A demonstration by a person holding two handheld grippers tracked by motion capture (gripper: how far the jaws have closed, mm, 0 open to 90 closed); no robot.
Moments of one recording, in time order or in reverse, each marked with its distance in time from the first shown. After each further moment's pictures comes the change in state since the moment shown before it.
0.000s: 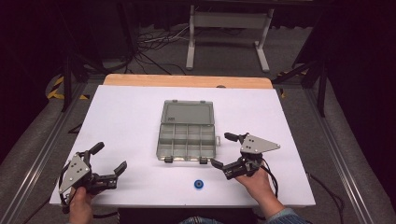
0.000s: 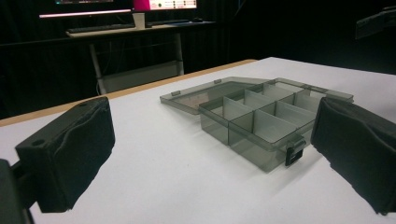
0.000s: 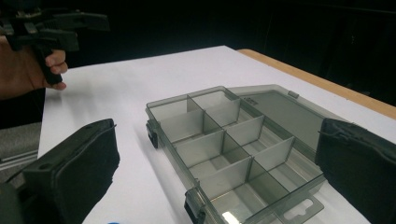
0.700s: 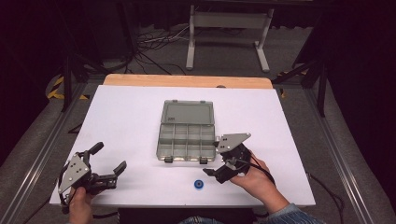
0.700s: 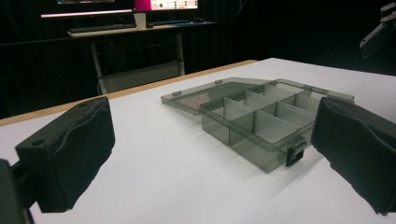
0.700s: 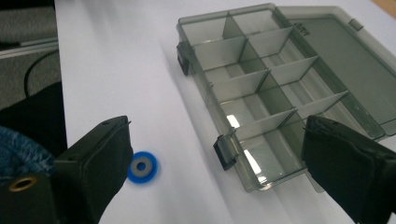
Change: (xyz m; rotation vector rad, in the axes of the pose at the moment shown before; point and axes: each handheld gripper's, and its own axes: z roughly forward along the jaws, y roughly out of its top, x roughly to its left) left arm 0.000 0.000 -0.001 -0.001 0.006 -0.008; right arm 0.020 0.038 0.024 0.472 0.104 -0.125
